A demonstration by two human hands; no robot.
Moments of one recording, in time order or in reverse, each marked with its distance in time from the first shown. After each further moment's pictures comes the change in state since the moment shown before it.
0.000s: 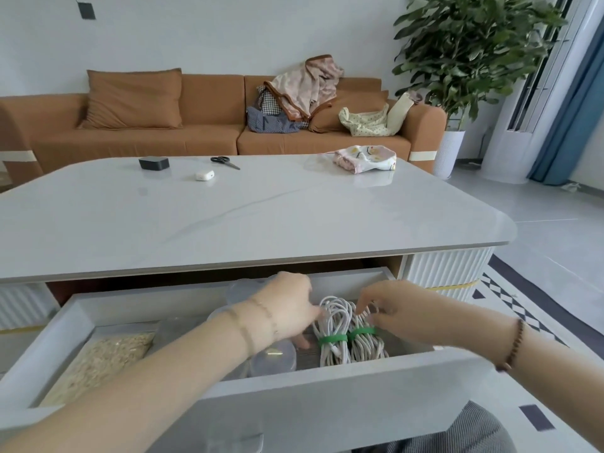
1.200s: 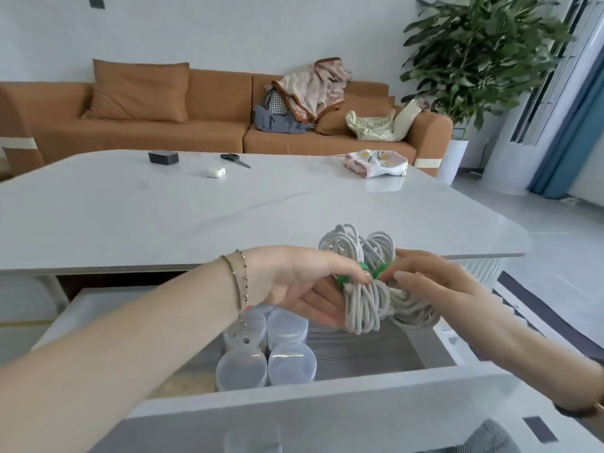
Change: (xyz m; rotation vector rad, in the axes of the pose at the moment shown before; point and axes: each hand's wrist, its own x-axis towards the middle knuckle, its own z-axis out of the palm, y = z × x) left_hand 0.002 0.003 -0.059 -0.618 -0.437 -0.107; right_hand -0.030 -0.045 -0.019 0.712 0.344 0.010
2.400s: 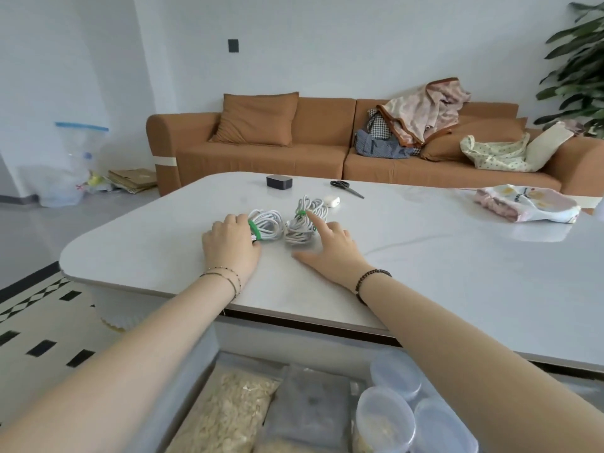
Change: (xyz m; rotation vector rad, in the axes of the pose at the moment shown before) left_hand -0.008 -0.155 -0.289 0.871 1.570 -0.132; right_hand 0.310 -0.065 0.266 -0.469 -0.082 -0.336
